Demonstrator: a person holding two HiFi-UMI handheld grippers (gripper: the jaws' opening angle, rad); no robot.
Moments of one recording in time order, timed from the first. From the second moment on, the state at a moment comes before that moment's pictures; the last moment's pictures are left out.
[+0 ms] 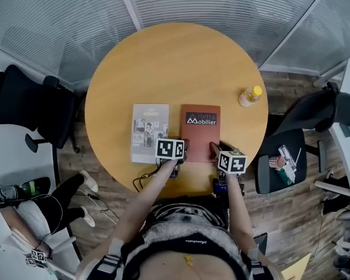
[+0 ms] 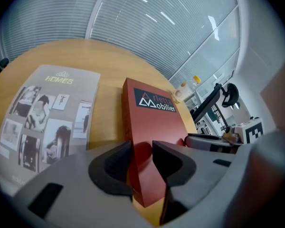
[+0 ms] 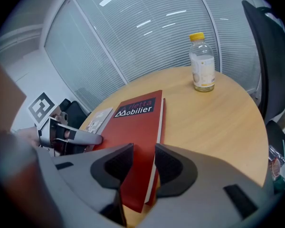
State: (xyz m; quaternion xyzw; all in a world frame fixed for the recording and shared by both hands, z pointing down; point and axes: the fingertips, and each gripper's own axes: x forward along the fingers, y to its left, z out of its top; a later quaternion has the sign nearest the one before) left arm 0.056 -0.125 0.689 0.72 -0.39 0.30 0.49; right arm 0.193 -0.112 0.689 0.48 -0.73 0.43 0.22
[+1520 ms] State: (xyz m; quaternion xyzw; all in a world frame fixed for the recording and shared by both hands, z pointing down) left arm 0.086 -0.091 0.573 0.76 -0.42 0.22 0.44; right arm 0.222 -0.084 0.571 0.51 -0.74 0.36 0.25
